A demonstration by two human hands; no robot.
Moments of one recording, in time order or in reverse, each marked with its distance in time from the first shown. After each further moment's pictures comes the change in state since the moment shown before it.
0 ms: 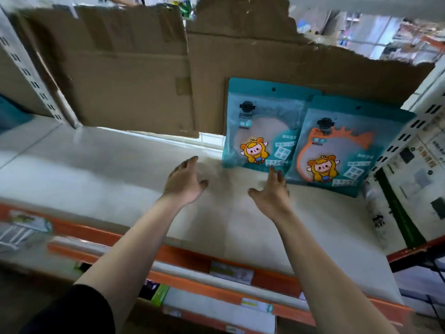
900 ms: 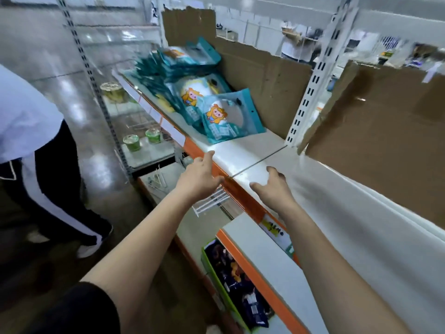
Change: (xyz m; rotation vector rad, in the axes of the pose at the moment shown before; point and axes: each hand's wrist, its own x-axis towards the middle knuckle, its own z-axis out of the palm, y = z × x) left_hand -0.141 -0.396 -0.269 -0.075 0.324 -0.434; right_hand -0.158 -0.406 0.283 -0.081 -0.422 -0.542
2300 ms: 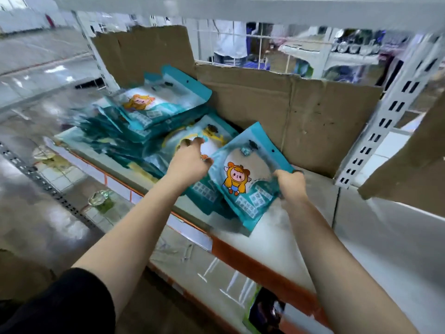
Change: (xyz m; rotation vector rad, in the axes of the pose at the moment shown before) left_hand 0.333 -0.106 -0.113 0.099 -0.018 0.120; right_hand 0.311 -0.111 0.088 0.794 0.334 0.506
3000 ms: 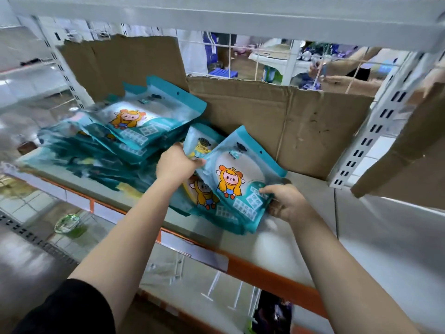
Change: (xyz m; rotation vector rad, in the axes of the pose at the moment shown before) left_hand 0.068 -0.044 -0.027 -0.222 -0.005 -0.048; right_hand -0.041 -0.016 0.041 0.264 -0.118 0.198
